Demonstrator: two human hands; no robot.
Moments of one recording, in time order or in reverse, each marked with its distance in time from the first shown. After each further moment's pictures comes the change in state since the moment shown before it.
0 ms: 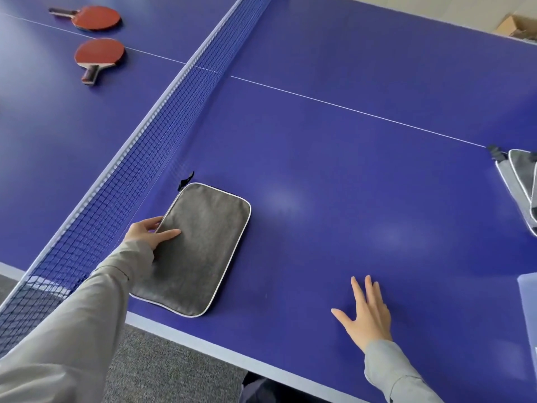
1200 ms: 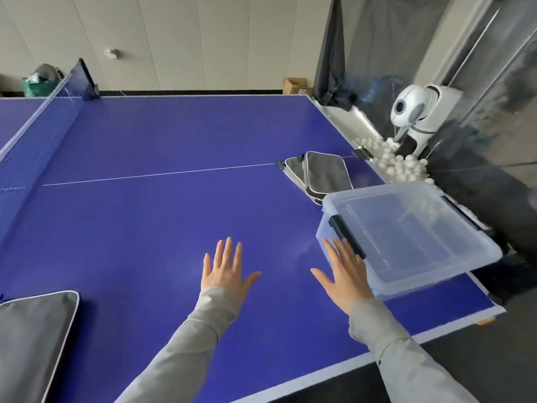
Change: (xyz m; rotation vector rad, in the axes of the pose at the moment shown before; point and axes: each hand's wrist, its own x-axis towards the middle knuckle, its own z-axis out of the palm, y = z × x) left_hand -0.290 0.151 0.333 1.116 -0.154 1.071; right_hand -0.107 0.224 -0.129 0.259 0.508 0.162
